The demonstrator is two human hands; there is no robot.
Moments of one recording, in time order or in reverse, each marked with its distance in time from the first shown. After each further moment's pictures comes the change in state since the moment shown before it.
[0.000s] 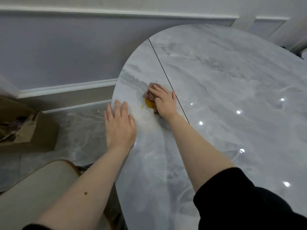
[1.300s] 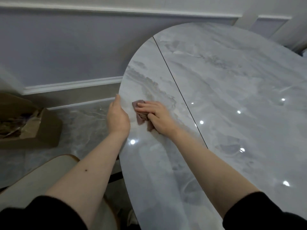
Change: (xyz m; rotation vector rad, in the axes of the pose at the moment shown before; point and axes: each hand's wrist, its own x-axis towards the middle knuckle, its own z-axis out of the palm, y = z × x) left_hand 0.023 -0.021 -0.001 -0.566 0.105 -0.249; right_hand -0.060 -0.019 0.024 0.173 -0.175 -0.269
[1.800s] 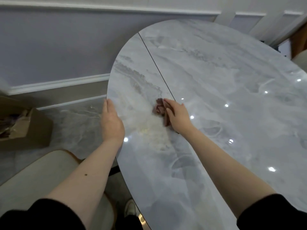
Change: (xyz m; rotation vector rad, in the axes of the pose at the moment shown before) left_hand -0.066 -0.002 -0.012 0.129 -0.031 0.078; right_hand -0.090 0.014 -0.055 -0.123 0.250 0.307
